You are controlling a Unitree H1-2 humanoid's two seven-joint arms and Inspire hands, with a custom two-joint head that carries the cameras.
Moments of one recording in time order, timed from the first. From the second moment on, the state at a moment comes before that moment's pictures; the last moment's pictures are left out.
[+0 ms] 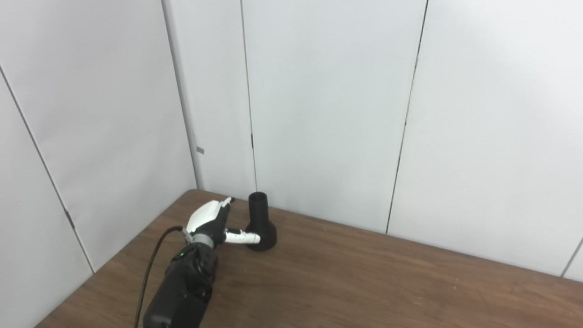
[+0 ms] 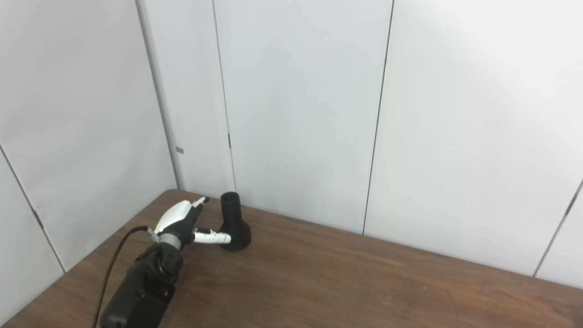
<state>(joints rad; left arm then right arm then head) -0.45 0.44 0.16 0.18 0.78 0.47 -0.25 -0.08 -0.21 -0.05 0.00 -0.15 -0.12 0.00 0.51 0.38</state>
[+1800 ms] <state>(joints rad) -0.53 0.46 0.00 0.40 0.54 0.37 -0.03 -0.05 -0.22 -0.05 -0.09 -0.15 -0.05 0.01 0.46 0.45</state>
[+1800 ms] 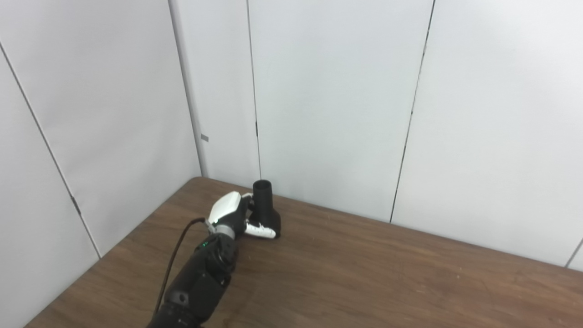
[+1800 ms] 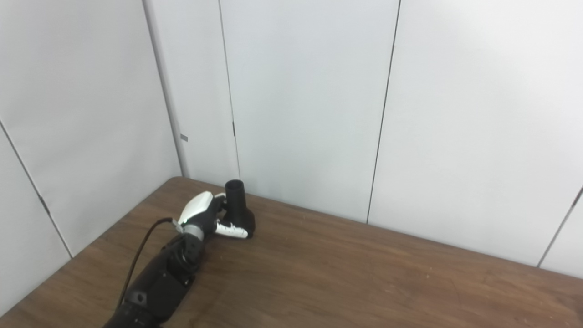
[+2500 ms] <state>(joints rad) -0.52 0.44 -0.08 0.46 0.52 0.19 0.18 -0.04 -0.22 -0.05 -0.11 -0.13 -0.03 0.03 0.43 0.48</state>
